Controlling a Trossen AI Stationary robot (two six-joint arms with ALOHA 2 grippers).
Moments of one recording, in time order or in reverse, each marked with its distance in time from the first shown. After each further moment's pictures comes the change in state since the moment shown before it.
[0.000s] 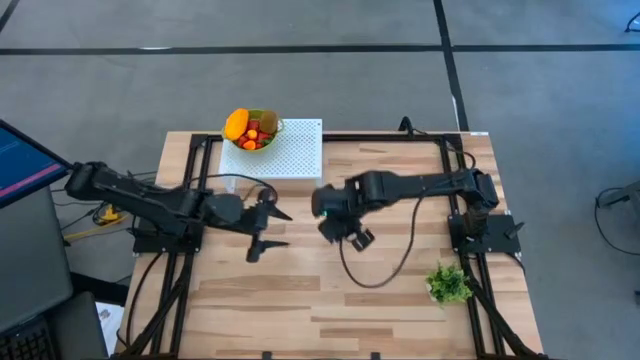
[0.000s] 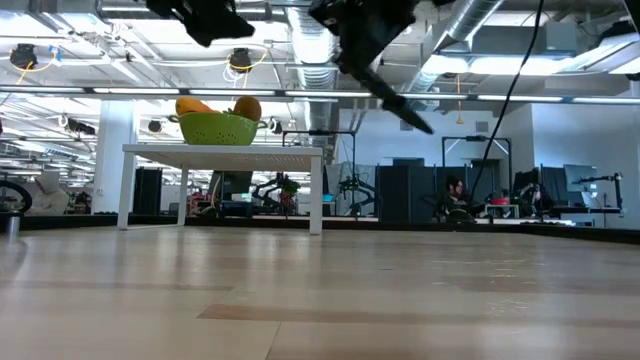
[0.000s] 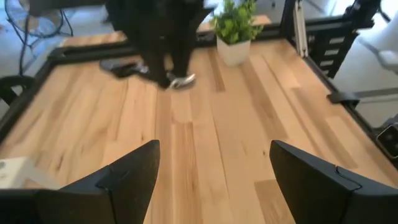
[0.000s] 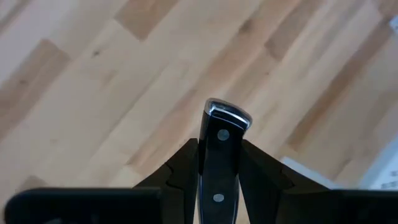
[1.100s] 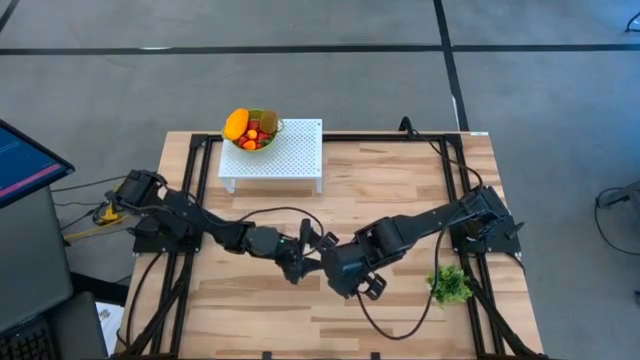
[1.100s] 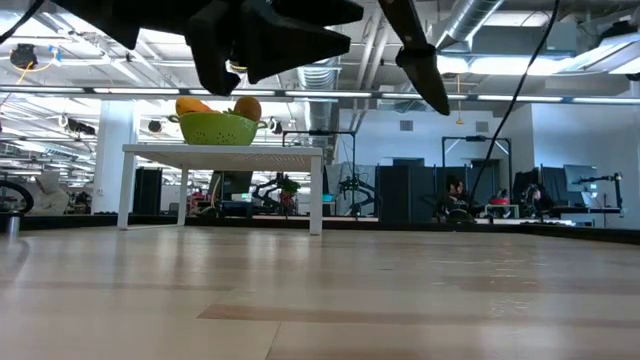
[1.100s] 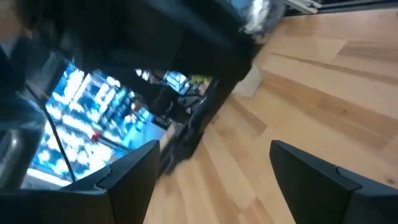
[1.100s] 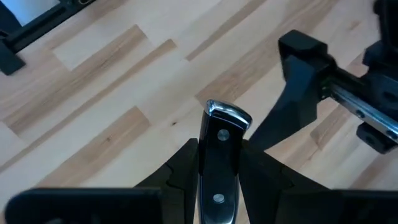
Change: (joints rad) left arm -0.093 0.588 0.000 0.854 -0.078 0.871; right arm 0.297 0.000 0.000 0.084 -0.006 0.104
